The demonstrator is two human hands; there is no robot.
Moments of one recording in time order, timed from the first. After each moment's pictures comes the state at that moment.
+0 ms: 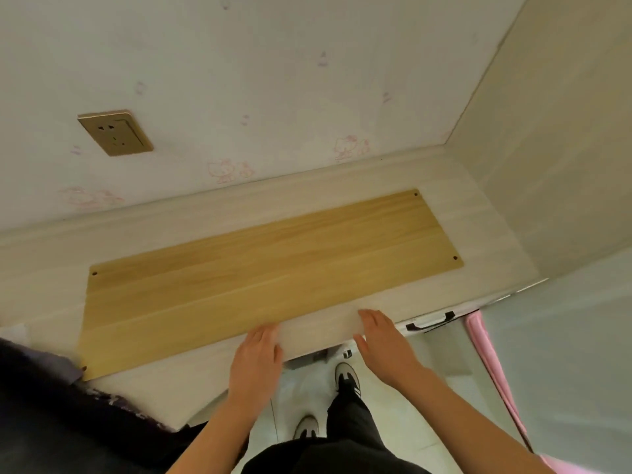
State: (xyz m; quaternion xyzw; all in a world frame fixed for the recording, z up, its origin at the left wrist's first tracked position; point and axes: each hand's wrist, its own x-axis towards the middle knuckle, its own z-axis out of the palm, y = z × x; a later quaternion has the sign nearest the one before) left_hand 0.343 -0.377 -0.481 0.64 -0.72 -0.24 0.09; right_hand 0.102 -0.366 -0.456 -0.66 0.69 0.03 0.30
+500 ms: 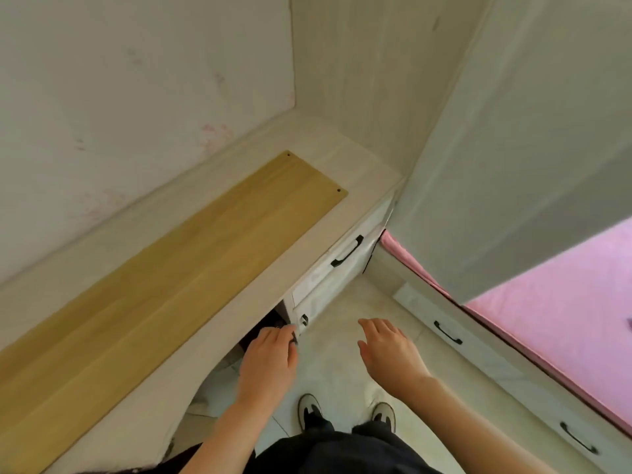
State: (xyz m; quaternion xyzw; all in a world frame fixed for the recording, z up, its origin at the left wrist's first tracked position) left_hand 0.297 -0.307 -0.454 0.37 -0.90 -0.23 0.05; right_hand 0.117 -0.176 -0.430 -0.49 0.84 -0.02 0.22
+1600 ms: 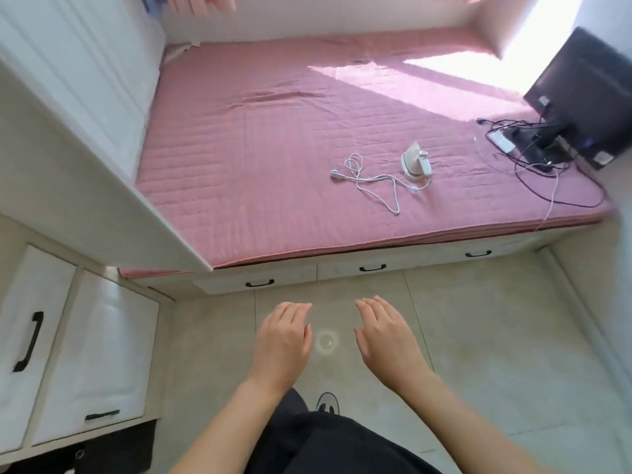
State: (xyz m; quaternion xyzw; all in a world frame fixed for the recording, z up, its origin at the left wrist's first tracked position) left_hand 0.033 0.142 -0.446 -0.12 -0.97 -0.21 0.00; right_hand 0.036 0.340 -0.443 -0.10 0.99 -0.10 0.06
